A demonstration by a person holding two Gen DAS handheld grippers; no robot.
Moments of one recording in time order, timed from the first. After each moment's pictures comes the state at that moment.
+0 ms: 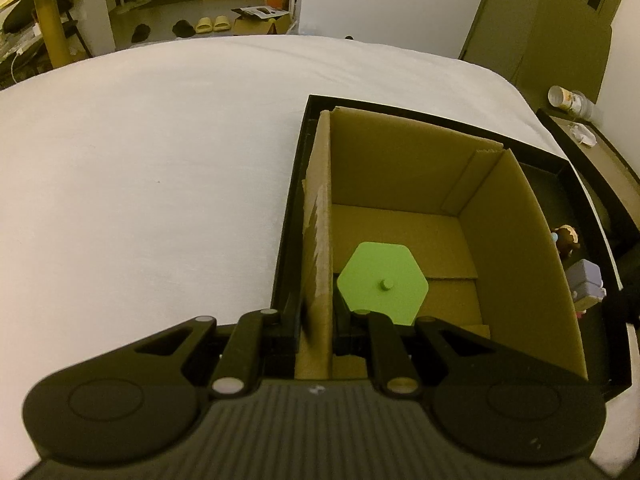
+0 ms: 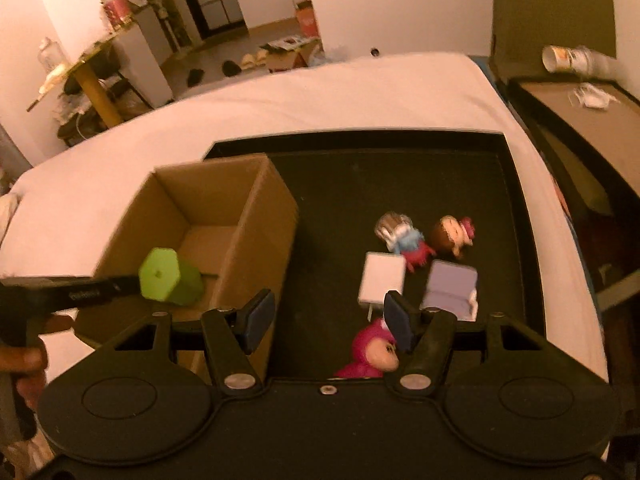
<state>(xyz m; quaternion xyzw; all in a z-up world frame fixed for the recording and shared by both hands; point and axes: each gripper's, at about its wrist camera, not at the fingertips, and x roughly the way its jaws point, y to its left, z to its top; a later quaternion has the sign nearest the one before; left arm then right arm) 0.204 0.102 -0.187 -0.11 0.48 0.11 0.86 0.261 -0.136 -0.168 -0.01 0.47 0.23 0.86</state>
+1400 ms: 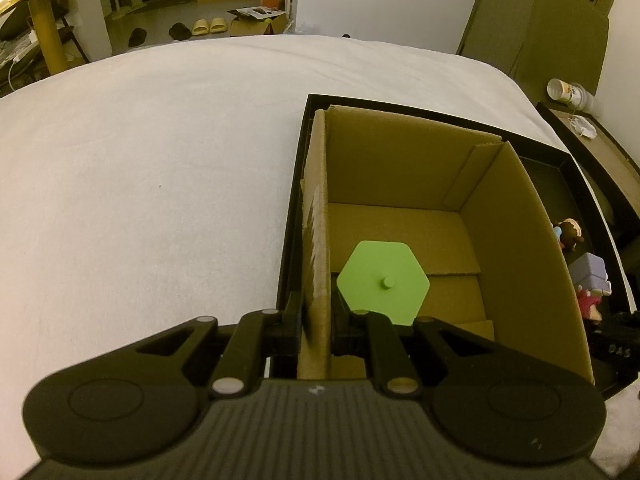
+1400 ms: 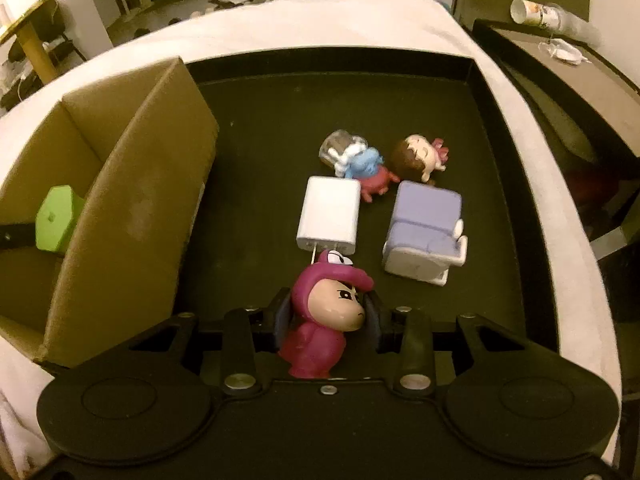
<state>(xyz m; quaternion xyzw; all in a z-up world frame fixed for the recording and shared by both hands) 0.206 0.099 -0.189 -0.10 0.48 0.11 0.86 0.267 -0.134 -0.226 -0.05 0.50 0.15 0.85</state>
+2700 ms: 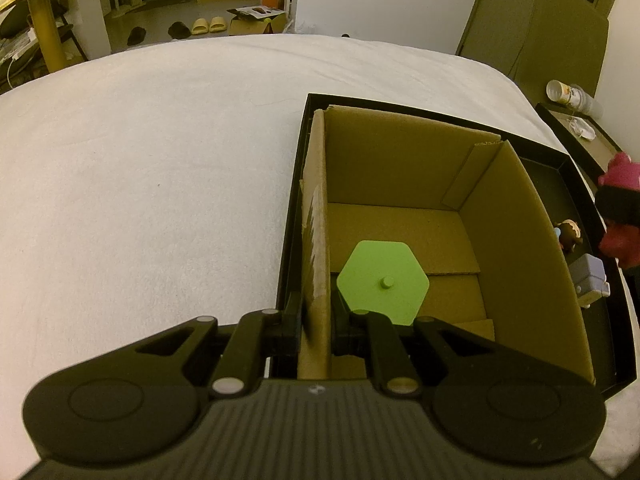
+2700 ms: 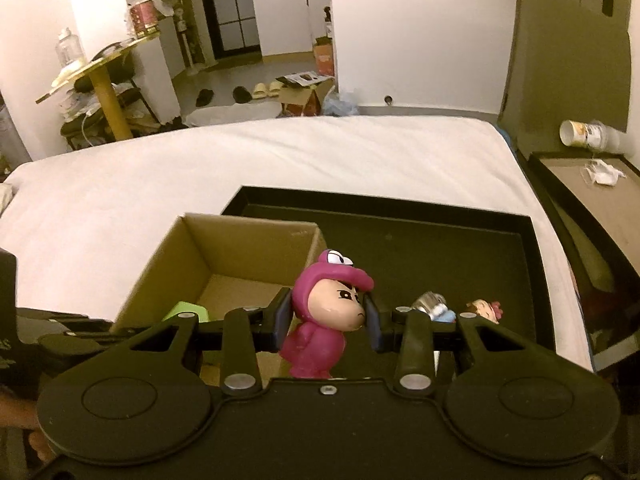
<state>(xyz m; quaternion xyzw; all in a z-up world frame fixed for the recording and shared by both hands) 0.204 0.104 -0.189 -0.11 0.48 0.11 0.86 0.269 -0.074 -0.127 -0.05 0.39 0.24 0.89</state>
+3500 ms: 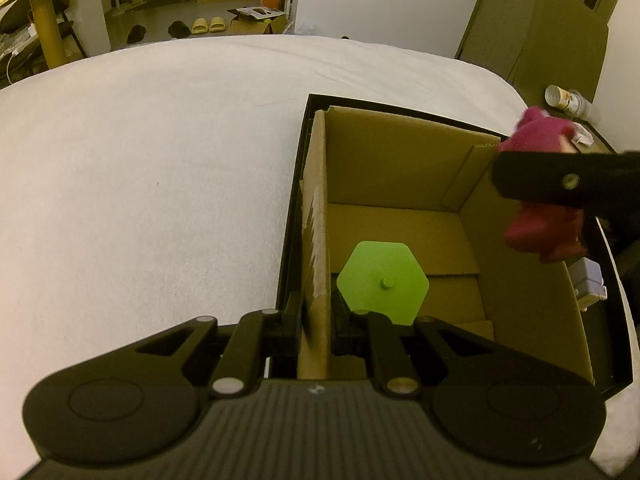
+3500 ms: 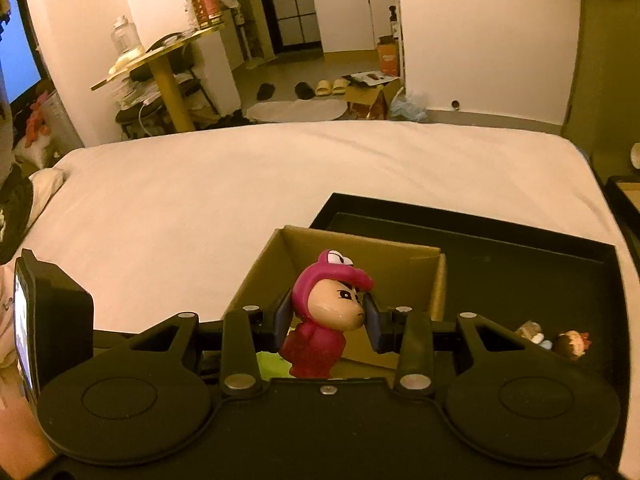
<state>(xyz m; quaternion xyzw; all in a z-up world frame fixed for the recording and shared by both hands) 0.205 0.108 -0.192 -0.11 0.48 0.10 0.86 0.263 -0.013 -0.124 -0.05 0.40 0.33 0.86</state>
